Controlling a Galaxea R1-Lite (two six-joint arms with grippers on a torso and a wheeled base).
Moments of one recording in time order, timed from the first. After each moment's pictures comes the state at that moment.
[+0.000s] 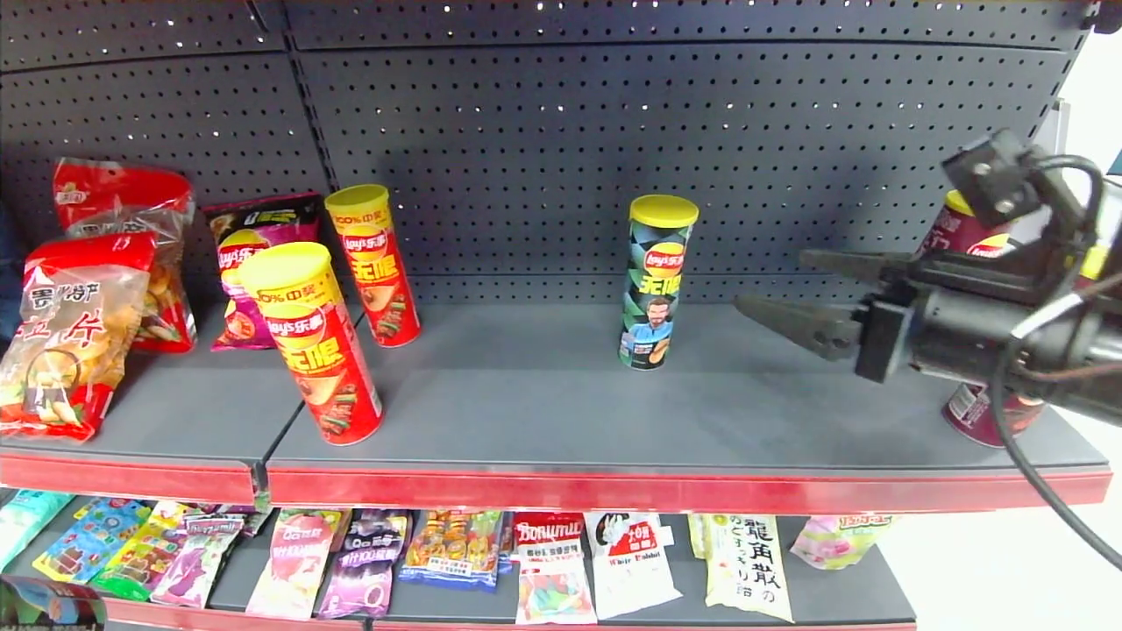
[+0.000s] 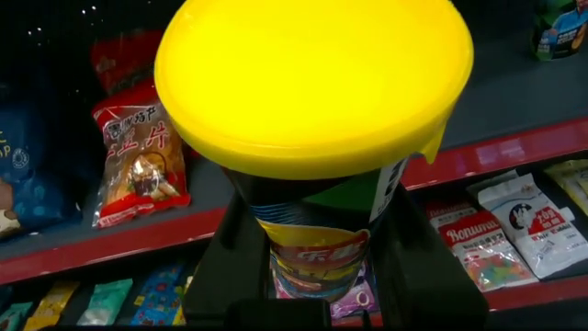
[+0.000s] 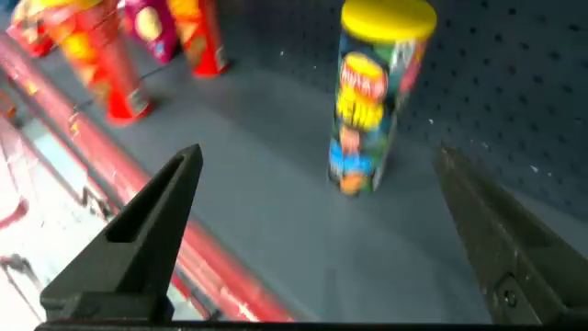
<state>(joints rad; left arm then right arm) 0.06 0.18 -0.47 0.21 -0.12 0.29 0.45 1.43 -0.80 -0.53 0.21 -0.08</state>
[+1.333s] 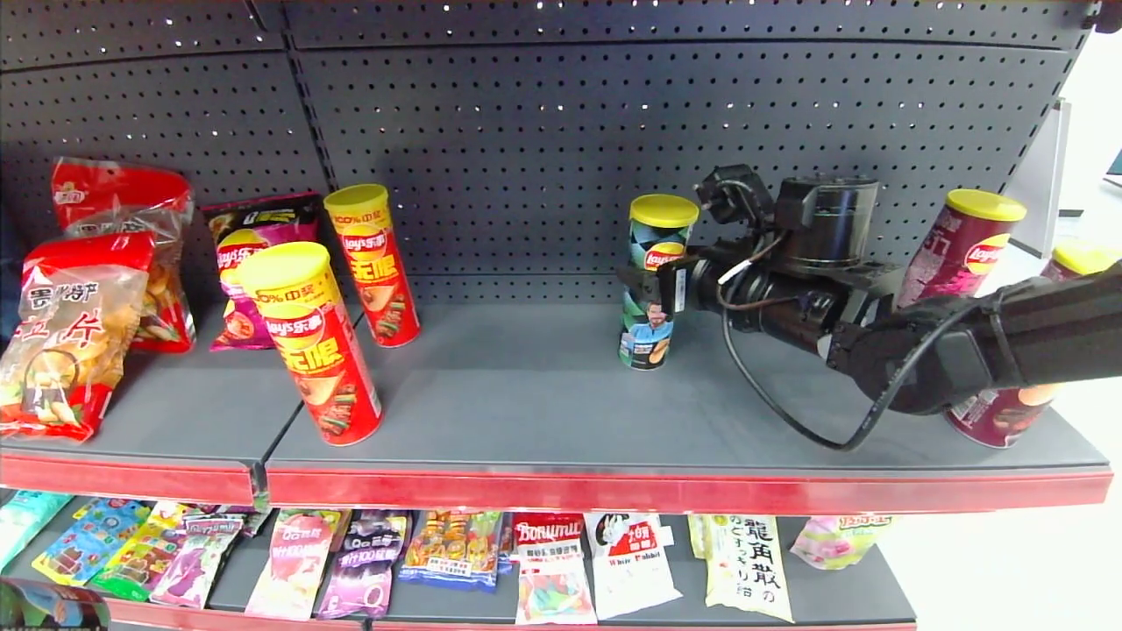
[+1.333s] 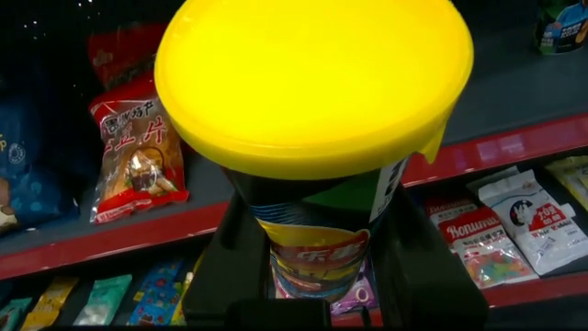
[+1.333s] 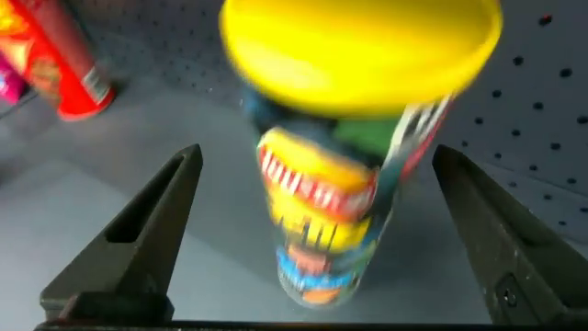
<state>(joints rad) 0.06 0.18 -0.45 0.21 -0.12 0.29 0.50 1.96 -1.19 -0.62 -0.04 -0.03</state>
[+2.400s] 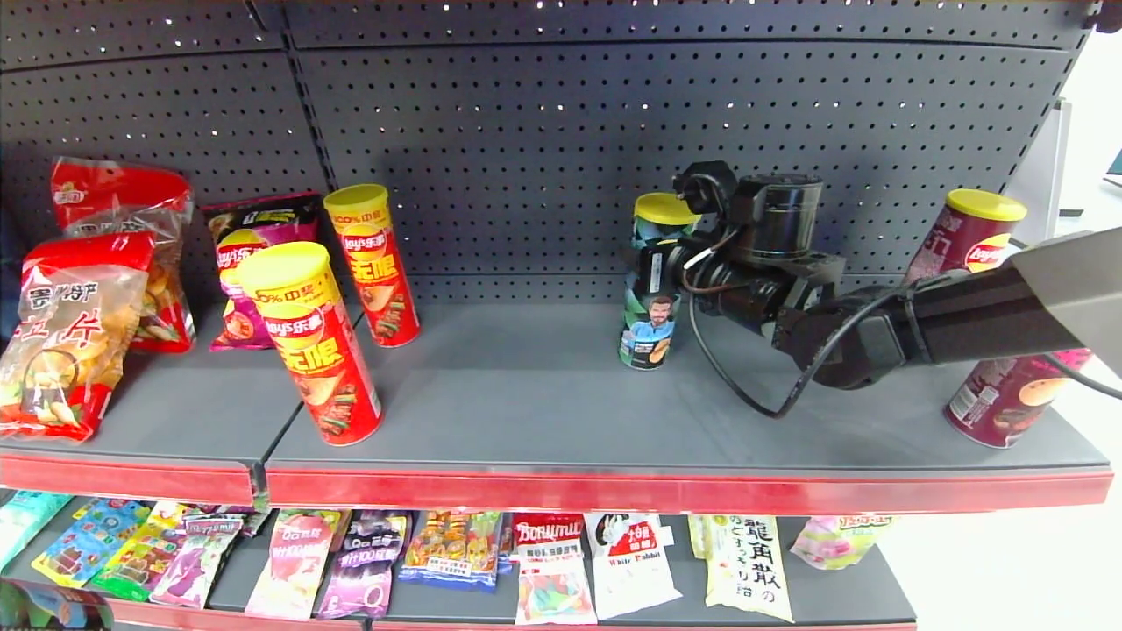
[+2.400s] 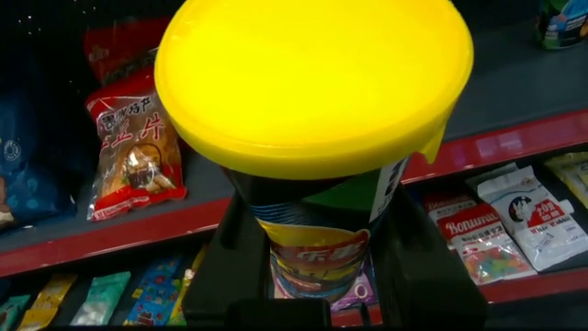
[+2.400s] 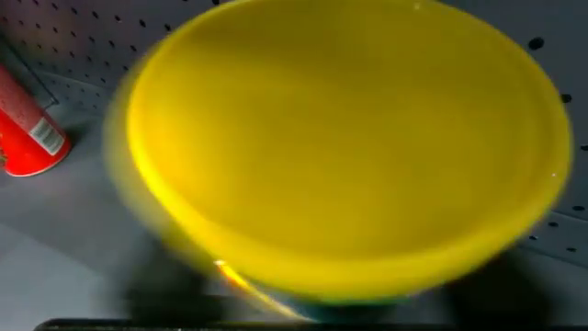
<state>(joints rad) 0.06 0.18 -0.45 0.21 -0.12 0.29 0.50 2.08 -1.36 -0.62 -0.13 0.01</state>
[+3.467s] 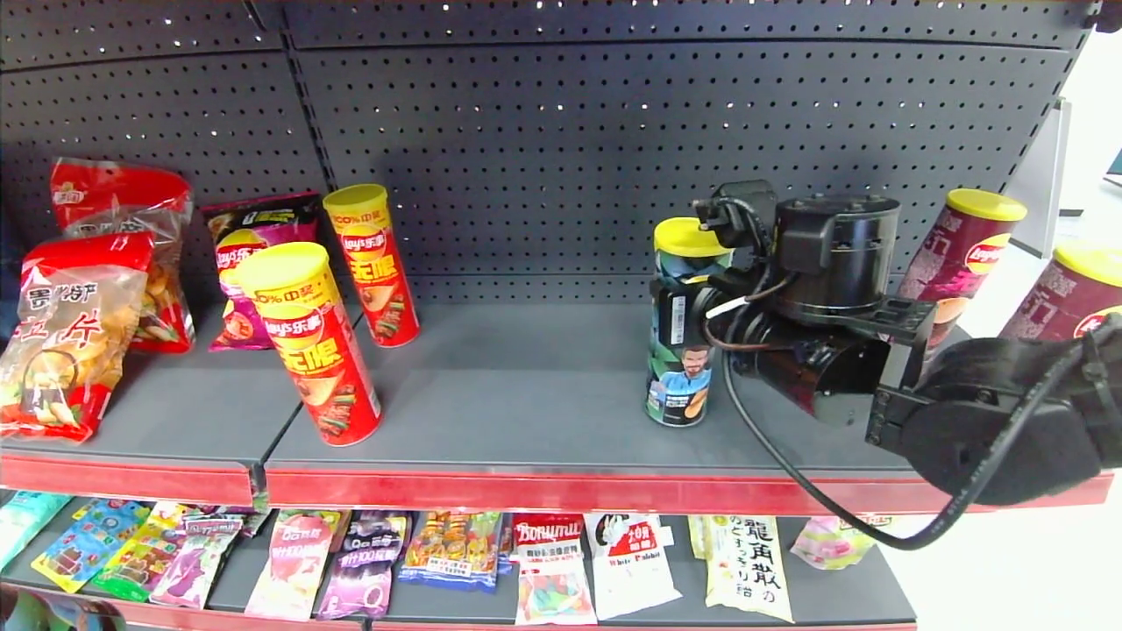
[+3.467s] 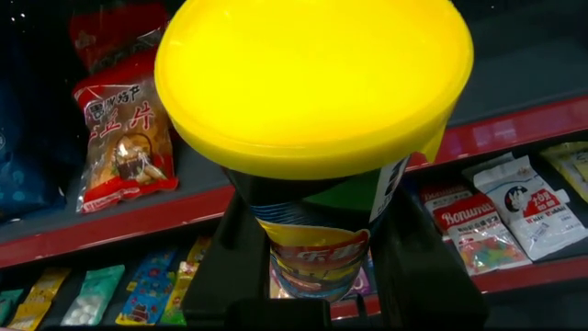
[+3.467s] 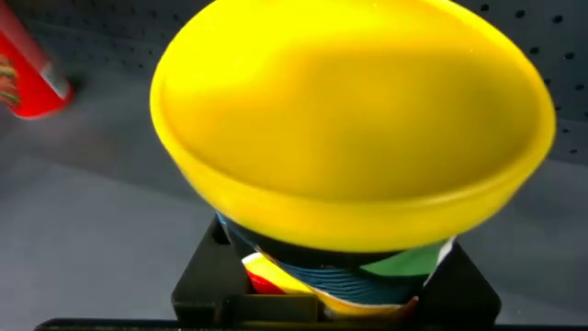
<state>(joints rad) 0.06 0.18 -0.41 0.21 -0.12 0.29 0.69 1.82 -1.03 -0.61 -0.45 0.04</state>
